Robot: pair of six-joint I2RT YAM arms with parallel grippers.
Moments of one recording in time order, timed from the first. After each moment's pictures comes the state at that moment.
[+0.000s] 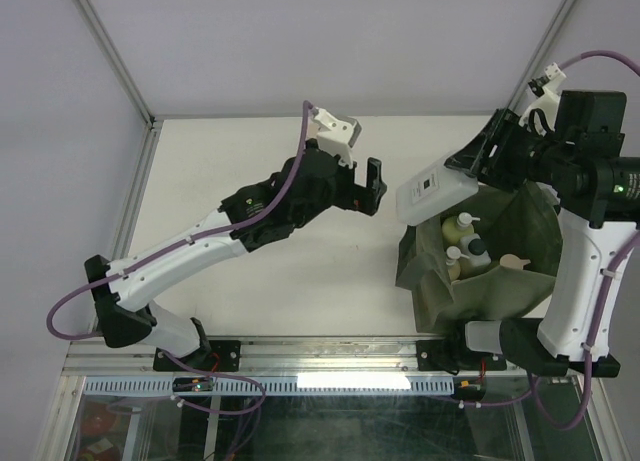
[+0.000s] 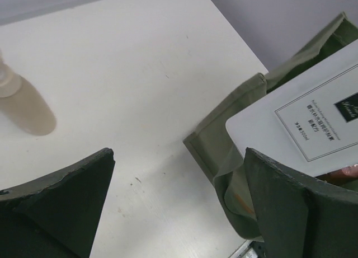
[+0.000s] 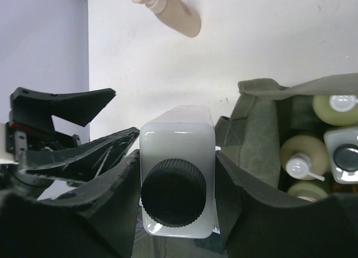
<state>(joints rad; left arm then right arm) -1.08 1.45 1.57 -0.41 -0.37 -0.40 0.00 1.31 2.17 -1.54 -0.42 0.43</state>
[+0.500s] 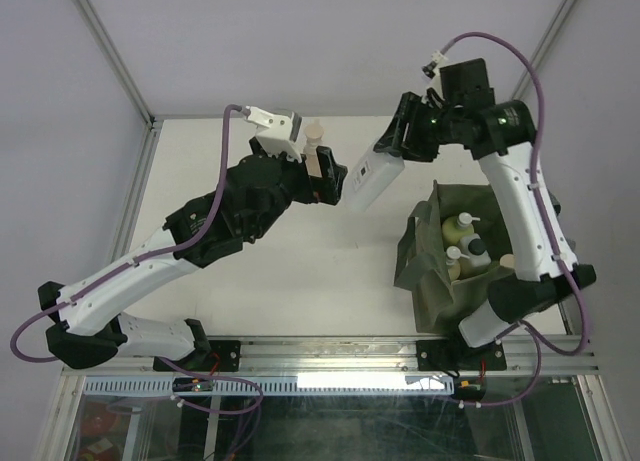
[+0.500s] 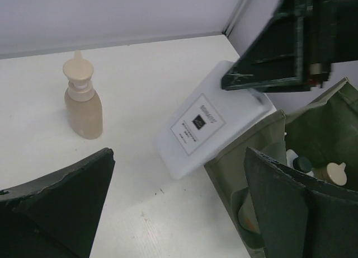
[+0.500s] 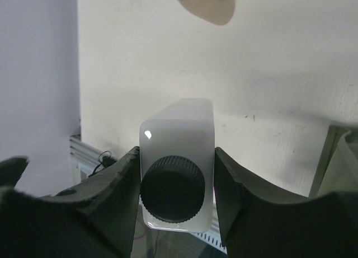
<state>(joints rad) -1.07 1.24 1.49 -0.42 -0.55 -0.41 0.33 1.54 2.05 -1.25 -0.33 0.54</state>
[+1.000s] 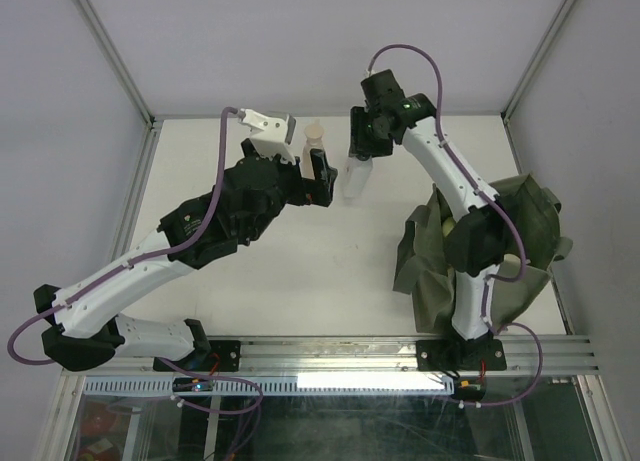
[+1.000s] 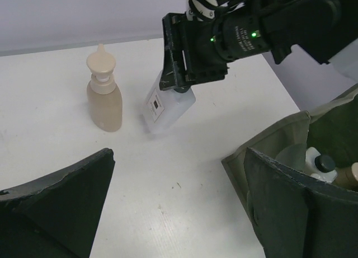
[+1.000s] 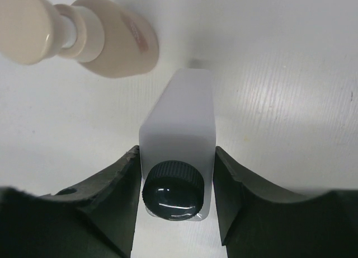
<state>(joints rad) -1.06 1.21 1.48 -0.49 -0.60 -0.40 0.49 1.98 2.10 -1.05 0.04 0.39</state>
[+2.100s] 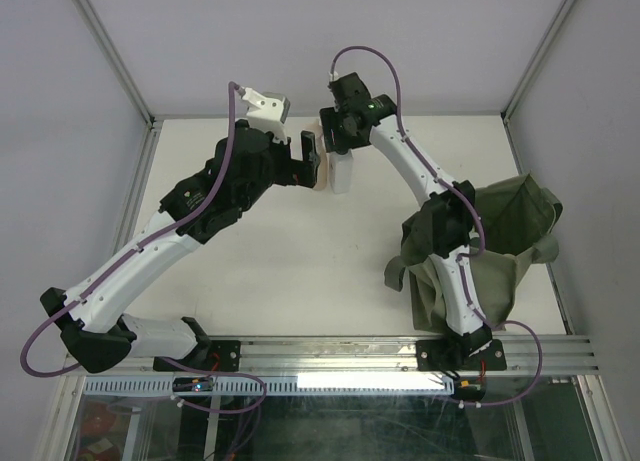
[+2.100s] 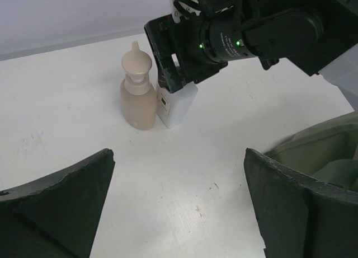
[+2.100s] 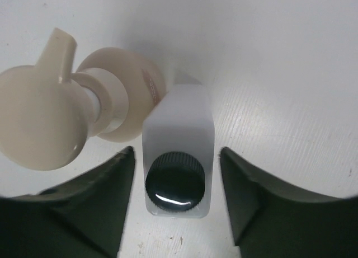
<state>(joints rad) -0.83 1.27 1.50 -0.52 -0.39 -0.29 0.54 2.27 2.36 -1.00 0.12 0.24</state>
